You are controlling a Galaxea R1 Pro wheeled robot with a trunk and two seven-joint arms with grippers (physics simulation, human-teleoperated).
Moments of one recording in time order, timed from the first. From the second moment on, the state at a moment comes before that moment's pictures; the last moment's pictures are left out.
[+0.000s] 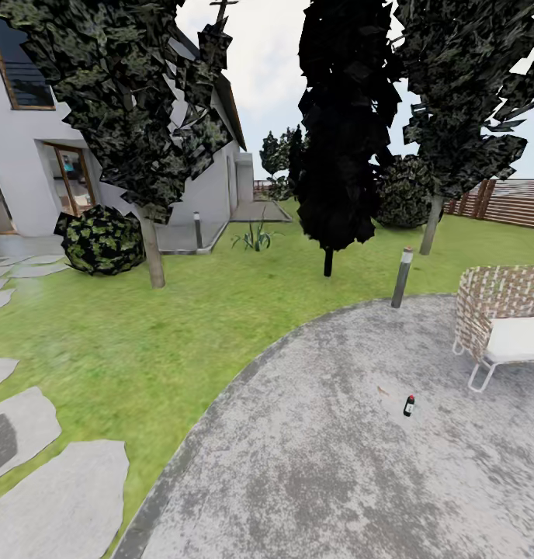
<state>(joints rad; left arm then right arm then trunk) 0.00 0.00 0.00 0.00 0.00 0.00 0.00 0.00 0.00 0.00 0.00 0.00 0.00 0.00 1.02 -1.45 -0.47</state>
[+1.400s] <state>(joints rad) -0.02 0.01 0.00 -0.22 0.00 -0.22 0.01 0.00 -0.04 0.00 -0.38 0.01 -0.21 0.00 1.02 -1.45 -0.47</state>
